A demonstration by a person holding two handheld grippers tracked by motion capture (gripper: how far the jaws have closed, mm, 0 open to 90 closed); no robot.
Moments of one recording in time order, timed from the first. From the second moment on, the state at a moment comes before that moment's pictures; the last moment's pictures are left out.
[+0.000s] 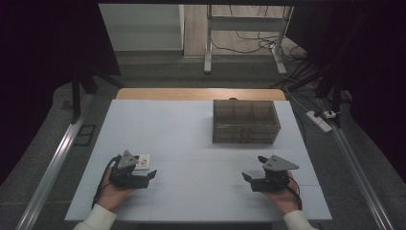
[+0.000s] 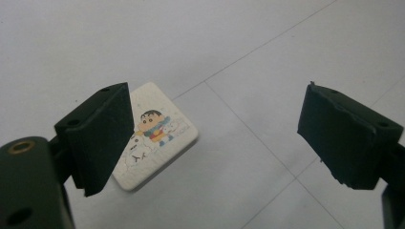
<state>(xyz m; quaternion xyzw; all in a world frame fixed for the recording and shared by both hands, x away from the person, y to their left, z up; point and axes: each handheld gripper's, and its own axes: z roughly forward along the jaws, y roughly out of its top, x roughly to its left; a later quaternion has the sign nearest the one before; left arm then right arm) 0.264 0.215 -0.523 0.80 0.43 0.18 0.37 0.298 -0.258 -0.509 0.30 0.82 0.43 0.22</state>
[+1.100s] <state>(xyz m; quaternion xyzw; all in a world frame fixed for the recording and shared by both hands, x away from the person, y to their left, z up) 0.265 0.214 -0.526 0.81 0.43 0.19 0.36 0.295 -0.247 -0.515 0.25 0.85 0.37 0.28</state>
